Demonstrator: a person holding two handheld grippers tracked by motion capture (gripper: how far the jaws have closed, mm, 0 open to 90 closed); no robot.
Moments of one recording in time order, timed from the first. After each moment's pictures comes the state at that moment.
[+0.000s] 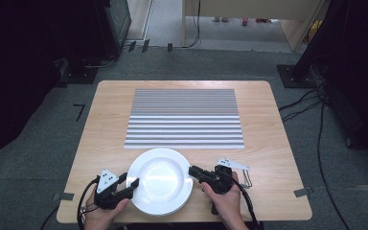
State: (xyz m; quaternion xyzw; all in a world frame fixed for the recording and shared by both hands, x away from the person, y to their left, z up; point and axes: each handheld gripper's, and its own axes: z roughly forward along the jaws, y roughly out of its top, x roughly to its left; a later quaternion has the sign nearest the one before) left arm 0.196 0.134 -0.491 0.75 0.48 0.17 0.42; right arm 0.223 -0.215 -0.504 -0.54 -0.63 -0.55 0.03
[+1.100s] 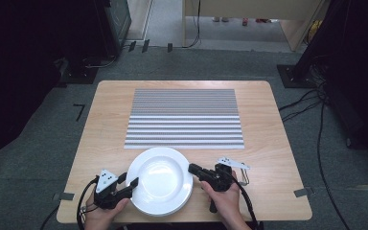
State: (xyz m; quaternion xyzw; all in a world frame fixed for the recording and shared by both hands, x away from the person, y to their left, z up) left arm 0.196 0.135 -0.491 0.75 0.48 0.17 0.42; right arm 0.228 -0.215 -0.507 -0.55 -0.62 -0.57 0.03
